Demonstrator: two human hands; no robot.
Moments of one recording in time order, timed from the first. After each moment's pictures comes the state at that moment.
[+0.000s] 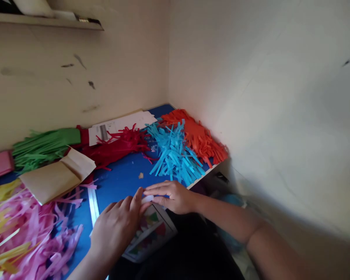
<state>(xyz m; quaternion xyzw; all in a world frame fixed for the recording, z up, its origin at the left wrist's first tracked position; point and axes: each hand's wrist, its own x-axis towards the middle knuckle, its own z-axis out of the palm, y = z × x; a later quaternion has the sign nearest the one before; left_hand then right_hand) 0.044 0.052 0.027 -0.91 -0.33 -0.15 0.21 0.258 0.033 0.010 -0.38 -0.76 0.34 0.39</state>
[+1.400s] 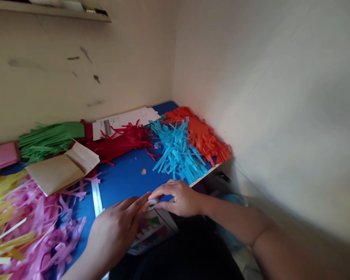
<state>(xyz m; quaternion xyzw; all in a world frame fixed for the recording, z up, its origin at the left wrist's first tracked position) 0.035 0.043 0.042 -0.91 -0.37 -0.18 -0.05 0.257 0.026 0.024 -0.40 -0.77 0.34 0.35</state>
